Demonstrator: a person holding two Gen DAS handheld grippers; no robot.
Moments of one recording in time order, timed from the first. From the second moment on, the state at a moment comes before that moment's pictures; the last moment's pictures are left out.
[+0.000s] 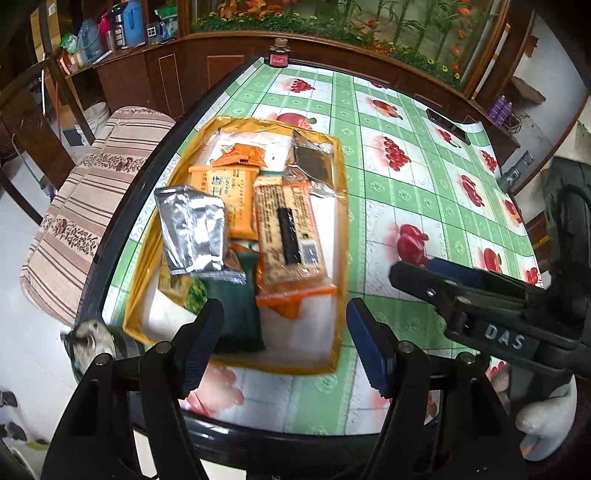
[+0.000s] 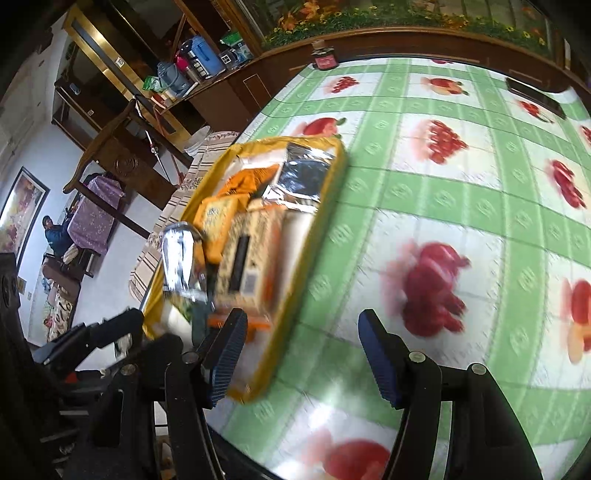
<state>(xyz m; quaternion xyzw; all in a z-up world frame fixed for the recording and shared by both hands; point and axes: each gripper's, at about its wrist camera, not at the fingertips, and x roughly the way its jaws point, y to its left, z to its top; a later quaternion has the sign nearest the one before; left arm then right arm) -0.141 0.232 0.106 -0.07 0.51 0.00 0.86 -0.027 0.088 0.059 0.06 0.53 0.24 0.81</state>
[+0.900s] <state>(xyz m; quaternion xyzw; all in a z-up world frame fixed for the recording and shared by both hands) -0.032 0.229 0.039 -0.07 0.57 -0.01 0.82 -0.043 0.052 0.056 0.05 0.53 0.21 0.82</state>
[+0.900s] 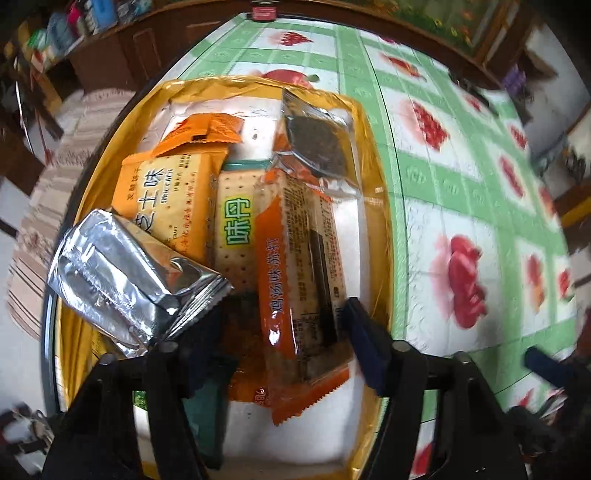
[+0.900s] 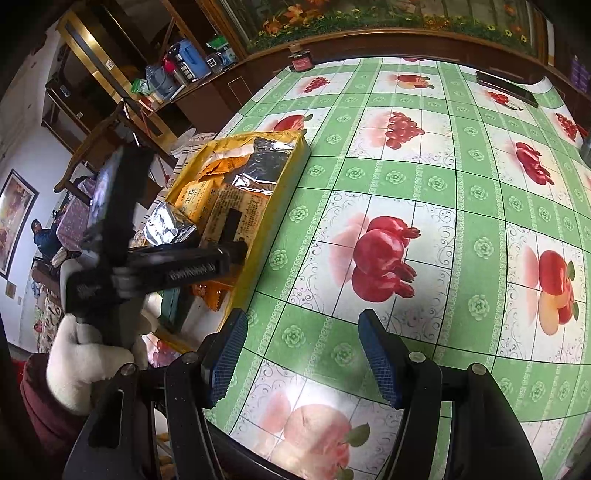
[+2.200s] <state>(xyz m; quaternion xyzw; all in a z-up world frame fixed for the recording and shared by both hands) -0.109 0.268 0.102 0.01 0.47 0.05 0.88 -0.053 0.082 0.052 0.04 0.53 0.23 0.82</state>
